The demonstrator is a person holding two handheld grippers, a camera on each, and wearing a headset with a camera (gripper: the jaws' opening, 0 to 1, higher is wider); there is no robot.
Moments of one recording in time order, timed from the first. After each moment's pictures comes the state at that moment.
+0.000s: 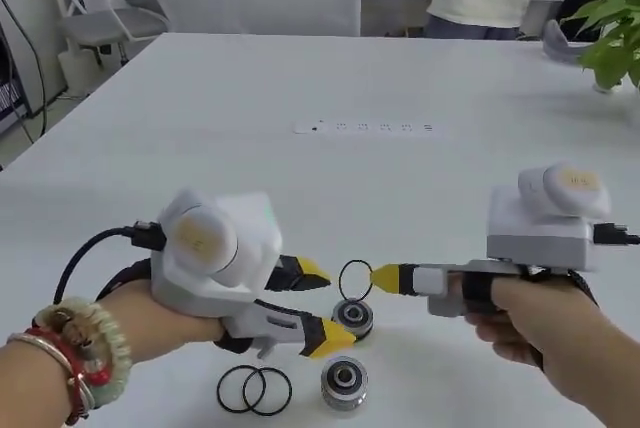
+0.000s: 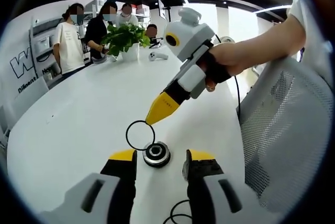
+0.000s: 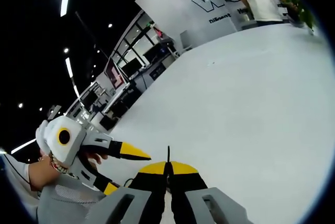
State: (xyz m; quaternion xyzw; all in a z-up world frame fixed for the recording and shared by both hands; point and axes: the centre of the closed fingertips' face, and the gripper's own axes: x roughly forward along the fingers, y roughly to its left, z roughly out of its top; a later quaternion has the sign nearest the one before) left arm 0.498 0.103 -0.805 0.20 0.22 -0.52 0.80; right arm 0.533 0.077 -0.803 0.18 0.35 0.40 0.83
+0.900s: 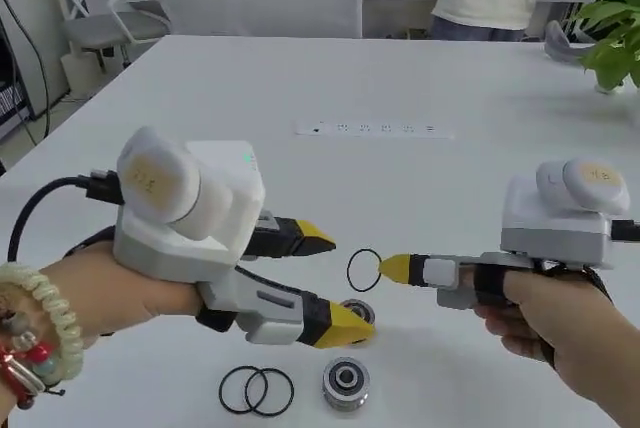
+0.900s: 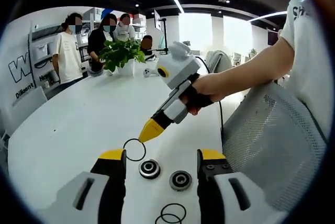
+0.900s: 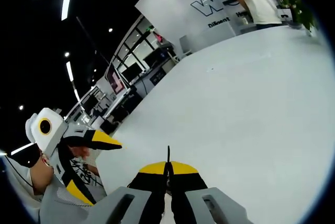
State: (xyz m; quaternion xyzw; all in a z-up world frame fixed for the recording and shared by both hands) left arm 0.476 0.103 -0.743 0.18 0.19 -0.55 0.80; right arm 0.529 0.076 -0.789 0.19 0.34 0.40 0.83
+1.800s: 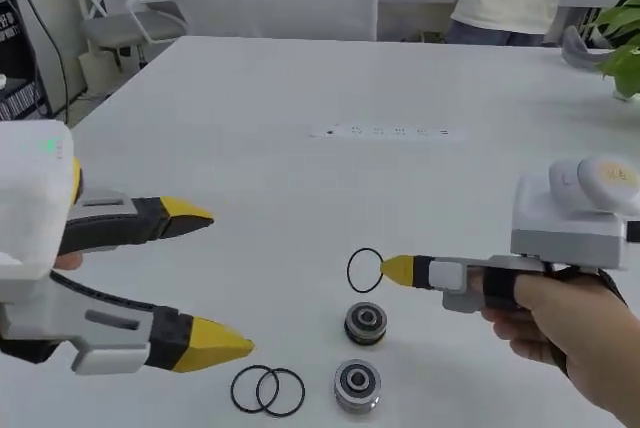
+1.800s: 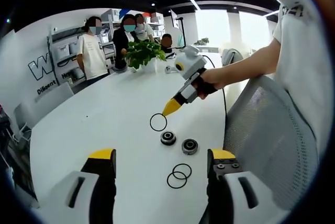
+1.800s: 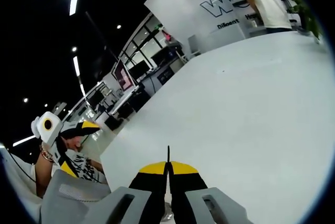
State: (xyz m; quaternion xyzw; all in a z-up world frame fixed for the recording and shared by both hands) left arm 0.448 0.207 -0.719 0.19 0.19 -0.46 0.85; right arm 0.522 0.088 -0.778 0.17 0.33 0.43 0.83
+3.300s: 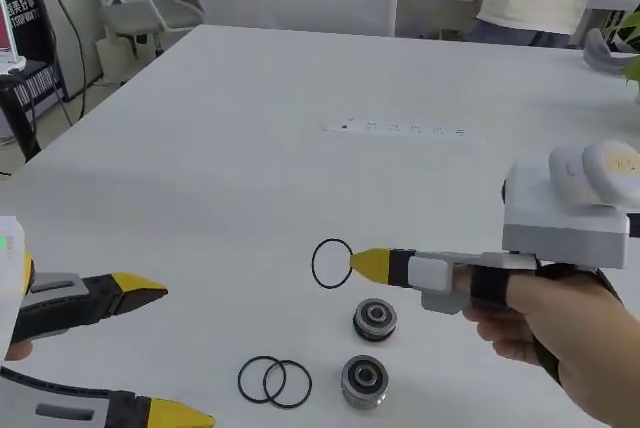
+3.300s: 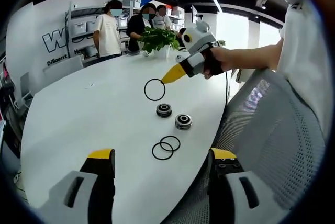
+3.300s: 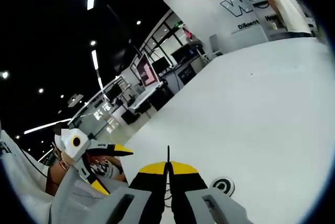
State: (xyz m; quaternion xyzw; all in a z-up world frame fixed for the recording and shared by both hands) left arm 0.410 0.231 -0.774 0.13 0.25 -0.42 0.86; right arm 0.490 0.133 -0.749 0.16 0.31 0.50 0.79
